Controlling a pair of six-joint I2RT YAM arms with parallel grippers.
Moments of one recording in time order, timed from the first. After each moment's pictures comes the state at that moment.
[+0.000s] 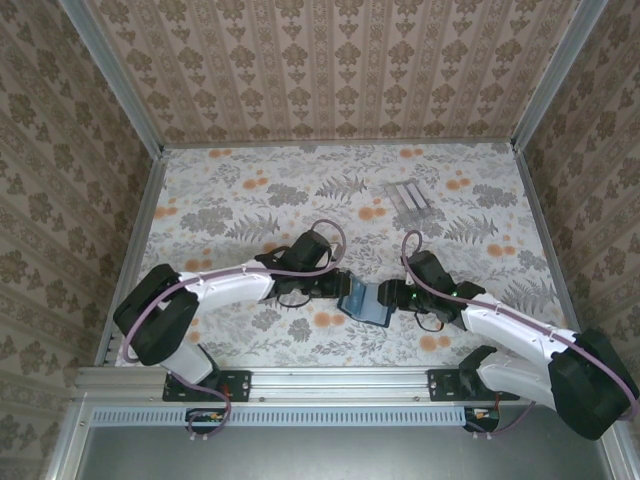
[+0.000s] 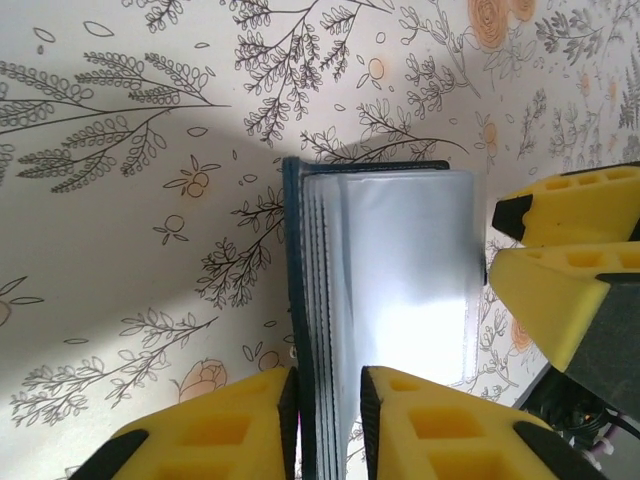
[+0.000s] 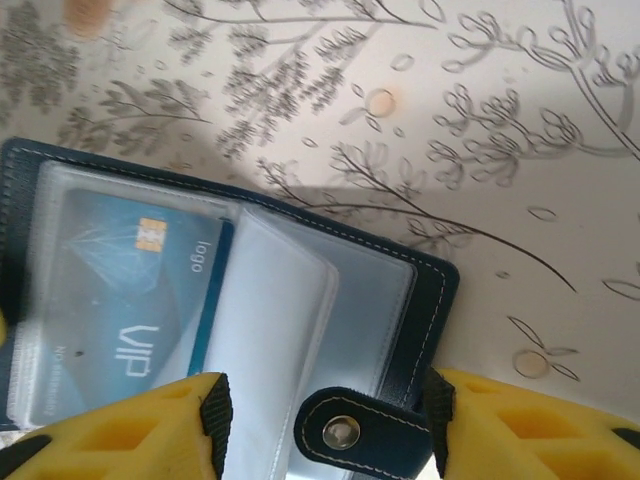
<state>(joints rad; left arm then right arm) -0.91 1.56 0.84 -0.18 0.36 -0.74 0.56 1.08 0.44 -0.31 -0.12 0.70</state>
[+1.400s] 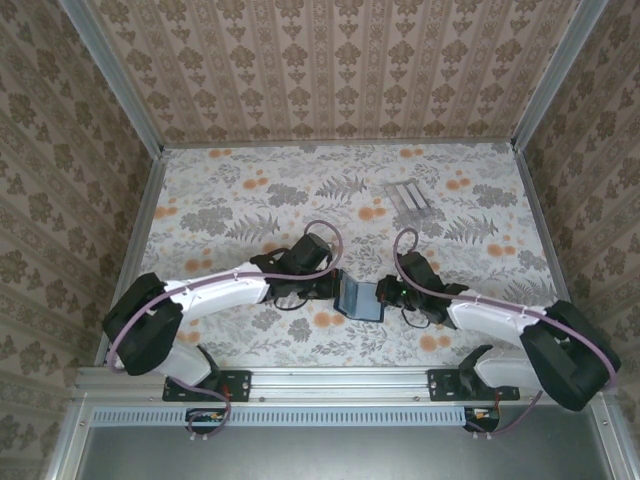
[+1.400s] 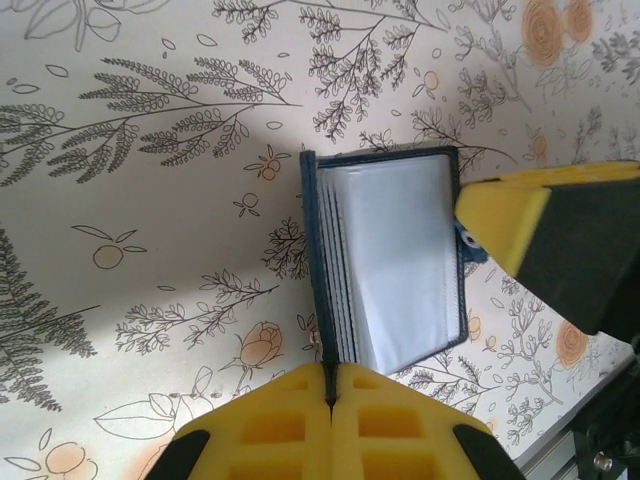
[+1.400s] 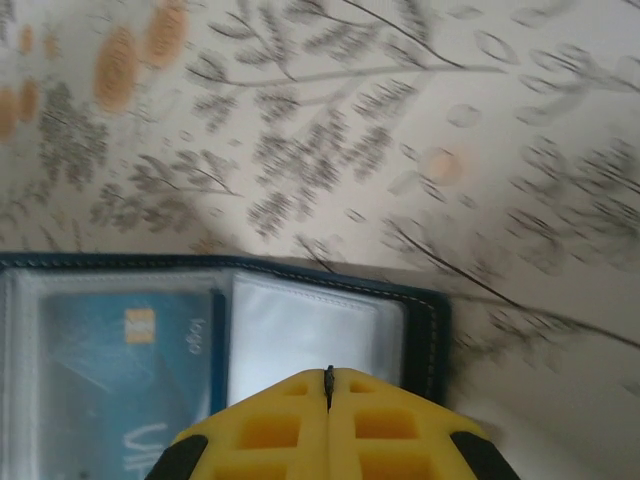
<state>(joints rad) -0.95 1.46 0.84 -0.30 0.20 -0.77 0.60 1.27 0.41 0.05 -0.11 0.85</state>
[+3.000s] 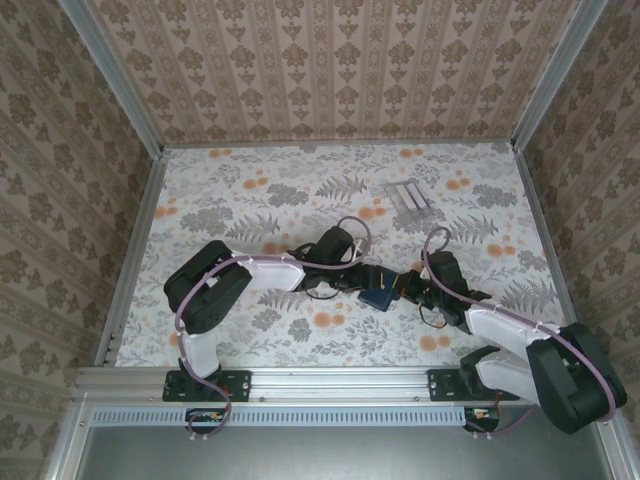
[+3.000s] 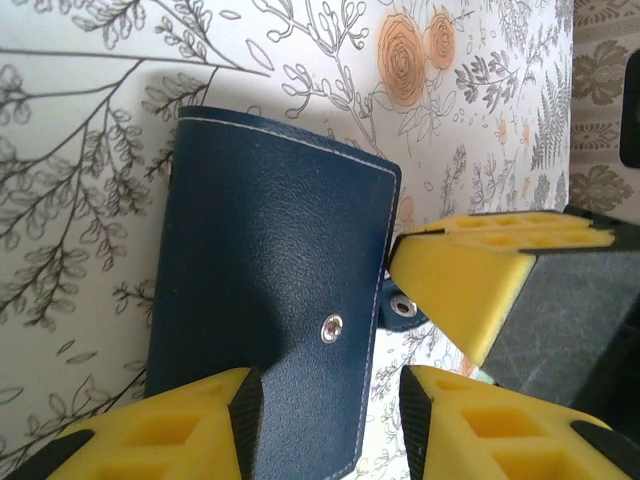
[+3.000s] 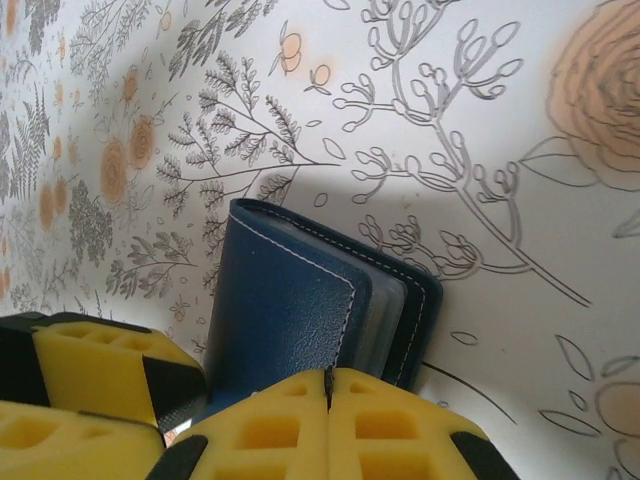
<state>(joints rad) -0.93 1.85 0.96 0.13 0.50 -0.88 0.35 1.15 0.29 0.10 -0.26 0.84</state>
